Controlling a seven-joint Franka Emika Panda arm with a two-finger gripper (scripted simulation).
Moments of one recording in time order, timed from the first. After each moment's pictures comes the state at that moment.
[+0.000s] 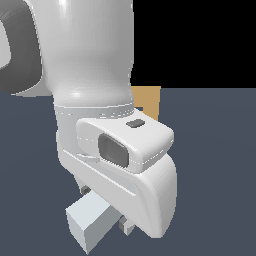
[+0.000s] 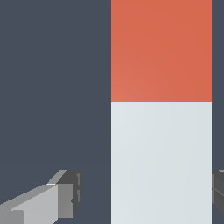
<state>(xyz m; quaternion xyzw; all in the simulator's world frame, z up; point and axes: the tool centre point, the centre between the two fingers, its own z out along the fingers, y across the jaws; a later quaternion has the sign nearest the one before) -0.038 -0.147 0.023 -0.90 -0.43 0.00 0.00</state>
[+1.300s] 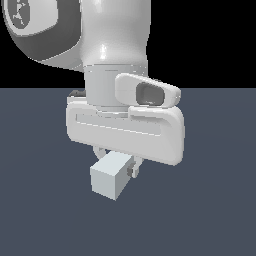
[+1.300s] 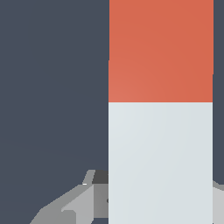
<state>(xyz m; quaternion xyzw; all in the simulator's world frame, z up) -0.017 -0.104 0.063 -0.84 -0.54 0.00 0.00</state>
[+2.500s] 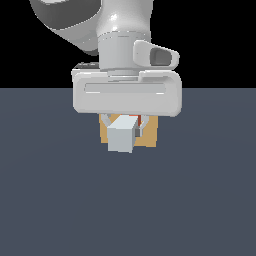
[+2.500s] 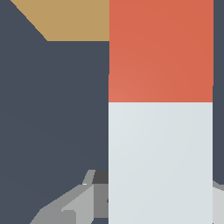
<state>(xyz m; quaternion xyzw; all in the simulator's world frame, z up) -0.006 -0.052 0.111 -0.77 -0.64 0.00 0.00</state>
